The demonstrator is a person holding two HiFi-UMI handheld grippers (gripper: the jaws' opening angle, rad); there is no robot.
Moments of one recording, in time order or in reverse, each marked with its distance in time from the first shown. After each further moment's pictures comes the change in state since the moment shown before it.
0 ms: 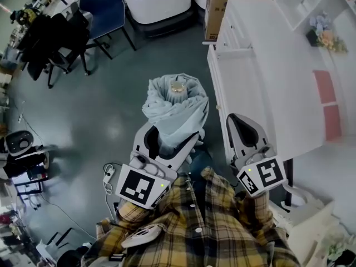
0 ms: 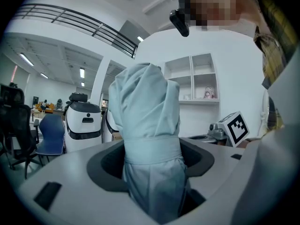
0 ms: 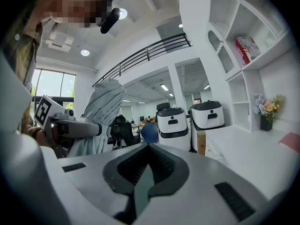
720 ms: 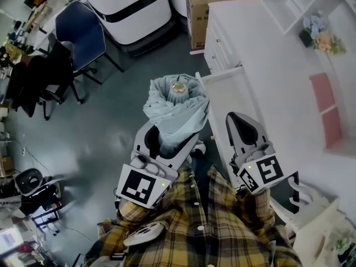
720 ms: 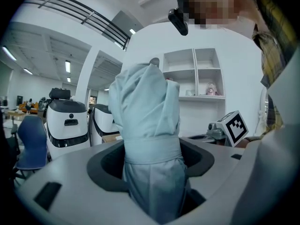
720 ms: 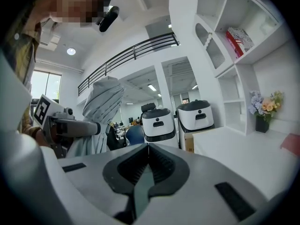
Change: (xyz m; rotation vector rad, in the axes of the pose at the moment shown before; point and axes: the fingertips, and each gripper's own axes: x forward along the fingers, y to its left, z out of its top) left arm 0.147 0.066 0.040 0.042 0.055 -0.141; right arm 0.088 -0.120 0.034 0.070 -0.007 -0.133
